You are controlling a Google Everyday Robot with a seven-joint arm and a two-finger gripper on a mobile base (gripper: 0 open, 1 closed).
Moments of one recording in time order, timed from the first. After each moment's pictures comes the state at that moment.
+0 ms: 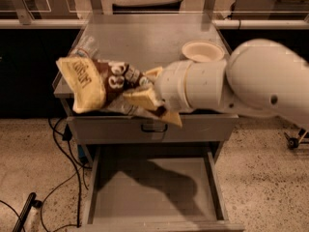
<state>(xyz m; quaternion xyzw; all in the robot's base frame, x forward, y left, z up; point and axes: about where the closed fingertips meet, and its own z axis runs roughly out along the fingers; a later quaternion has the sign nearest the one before) 0.504 0.036 0.921 -0.49 0.69 0.21 0.50</state>
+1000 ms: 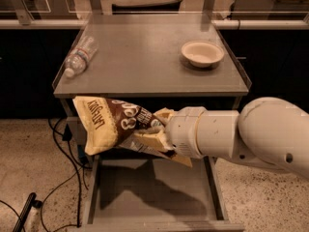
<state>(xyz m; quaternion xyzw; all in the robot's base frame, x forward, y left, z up) 0.446 0.013 0.854 -0.46 0.72 0.22 0.47</state>
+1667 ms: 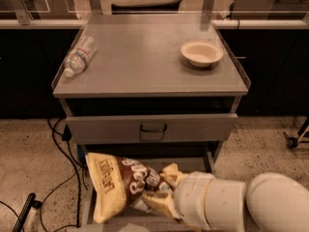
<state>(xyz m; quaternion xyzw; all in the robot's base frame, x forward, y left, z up) 0.354 -0.004 0.756 -0.42 0.77 0.24 0.40</state>
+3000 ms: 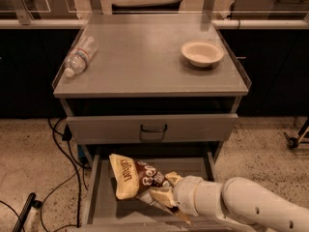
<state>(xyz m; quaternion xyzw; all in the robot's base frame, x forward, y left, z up) 0.414 -0.017 0.608 -0.36 0.80 0.28 0.39</state>
